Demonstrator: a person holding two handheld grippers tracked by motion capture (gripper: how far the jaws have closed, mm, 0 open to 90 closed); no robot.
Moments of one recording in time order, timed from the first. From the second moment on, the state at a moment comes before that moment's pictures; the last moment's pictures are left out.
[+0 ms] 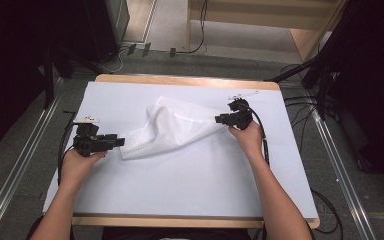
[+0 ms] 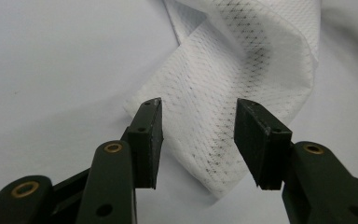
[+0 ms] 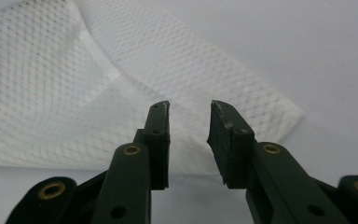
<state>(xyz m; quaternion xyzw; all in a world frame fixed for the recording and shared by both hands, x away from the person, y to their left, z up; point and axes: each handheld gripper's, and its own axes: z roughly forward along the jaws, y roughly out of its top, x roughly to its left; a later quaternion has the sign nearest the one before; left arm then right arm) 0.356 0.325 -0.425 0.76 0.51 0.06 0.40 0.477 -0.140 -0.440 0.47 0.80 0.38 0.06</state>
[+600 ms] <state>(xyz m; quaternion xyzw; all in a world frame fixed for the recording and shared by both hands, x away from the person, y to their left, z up) 0.359 0.318 -0.424 0.77 0.49 0.06 0.40 0.472 -0.065 -0.427 0.40 0.84 0.37 0.04</state>
